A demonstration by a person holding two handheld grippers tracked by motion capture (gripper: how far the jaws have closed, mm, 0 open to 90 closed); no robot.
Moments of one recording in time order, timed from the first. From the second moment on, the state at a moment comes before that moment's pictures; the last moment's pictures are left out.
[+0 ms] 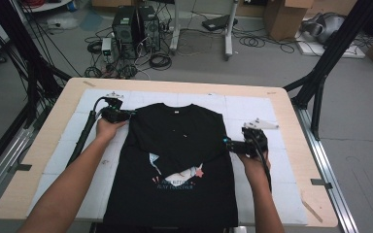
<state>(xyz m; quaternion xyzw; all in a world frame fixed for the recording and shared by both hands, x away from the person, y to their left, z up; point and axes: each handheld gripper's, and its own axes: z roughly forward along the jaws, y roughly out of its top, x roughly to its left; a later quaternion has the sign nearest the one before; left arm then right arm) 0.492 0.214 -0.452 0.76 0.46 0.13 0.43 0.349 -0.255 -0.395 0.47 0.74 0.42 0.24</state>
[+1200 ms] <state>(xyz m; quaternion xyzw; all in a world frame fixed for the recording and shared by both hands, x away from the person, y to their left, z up) 0.473 0.213 -0.423 0.72 0.46 0.20 0.47 0.477 -0.213 -0.408 0.51 0.77 0.33 0.22</state>
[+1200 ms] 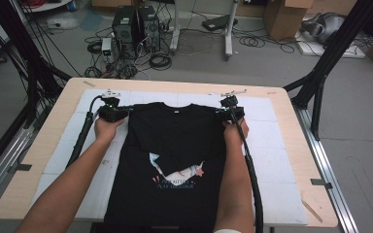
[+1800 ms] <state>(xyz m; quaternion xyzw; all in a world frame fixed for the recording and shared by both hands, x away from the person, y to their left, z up) 0.420 0.230 -0.376 0.69 0.43 0.19 0.55 0.433 -0.229 -0.364 0.45 0.75 0.43 0.24</state>
